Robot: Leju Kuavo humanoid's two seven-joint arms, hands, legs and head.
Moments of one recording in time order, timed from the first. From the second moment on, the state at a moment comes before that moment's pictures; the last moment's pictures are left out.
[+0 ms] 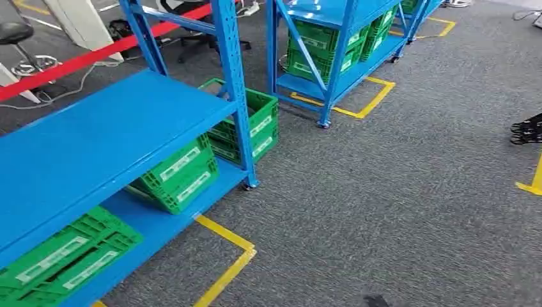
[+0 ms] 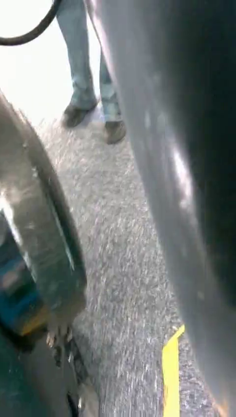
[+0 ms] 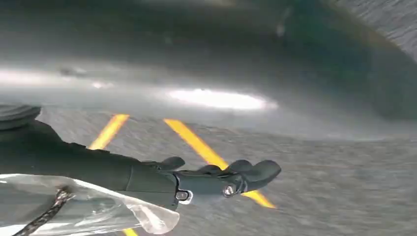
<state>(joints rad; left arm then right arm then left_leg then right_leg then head) -0.05 -0.21 0.62 -0.21 -1.06 0.35 -0.09 -0.08 0.13 -1.28 -0.21 1.41 -0.31 -0.20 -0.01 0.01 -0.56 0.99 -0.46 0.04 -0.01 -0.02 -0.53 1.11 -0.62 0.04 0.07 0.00</state>
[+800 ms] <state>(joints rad) -0.04 -0.20 0.65 -0.21 -1.03 0.33 -0.18 -0.07 0.15 -1.27 -0.21 1.43 -0.31 -0.18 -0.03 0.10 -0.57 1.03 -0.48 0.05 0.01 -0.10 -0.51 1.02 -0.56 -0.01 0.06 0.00</state>
